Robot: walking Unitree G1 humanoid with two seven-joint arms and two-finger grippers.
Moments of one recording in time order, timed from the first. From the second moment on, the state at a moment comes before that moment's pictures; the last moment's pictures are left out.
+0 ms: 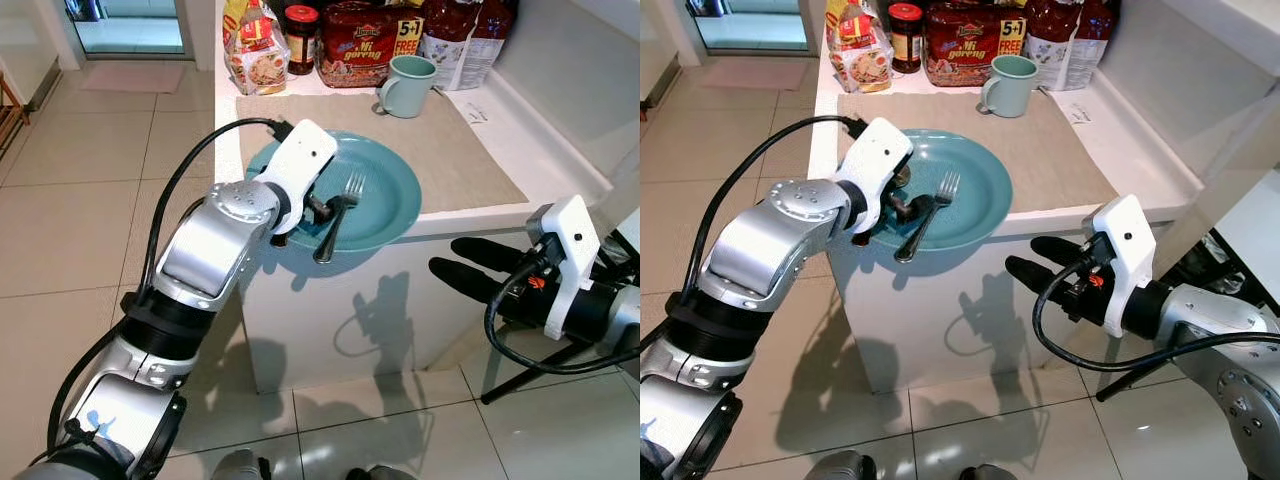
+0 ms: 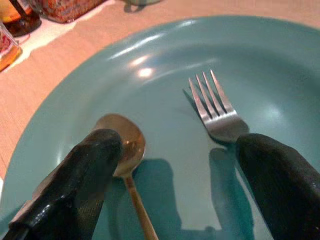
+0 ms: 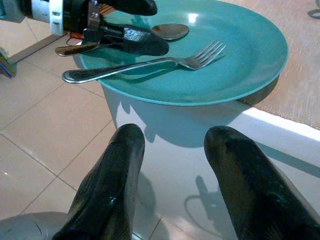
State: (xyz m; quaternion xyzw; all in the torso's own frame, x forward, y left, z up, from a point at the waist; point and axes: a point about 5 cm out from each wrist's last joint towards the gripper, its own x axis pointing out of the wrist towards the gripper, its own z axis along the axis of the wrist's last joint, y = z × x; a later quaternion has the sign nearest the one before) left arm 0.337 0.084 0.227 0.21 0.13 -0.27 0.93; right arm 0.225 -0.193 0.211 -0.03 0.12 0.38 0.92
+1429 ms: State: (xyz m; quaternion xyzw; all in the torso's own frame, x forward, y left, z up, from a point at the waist) left arm 0.345 0.100 0.210 0.18 0.23 -0.24 0.92; right arm 0.219 -0.190 0.208 -0.04 0.14 0.41 0.90
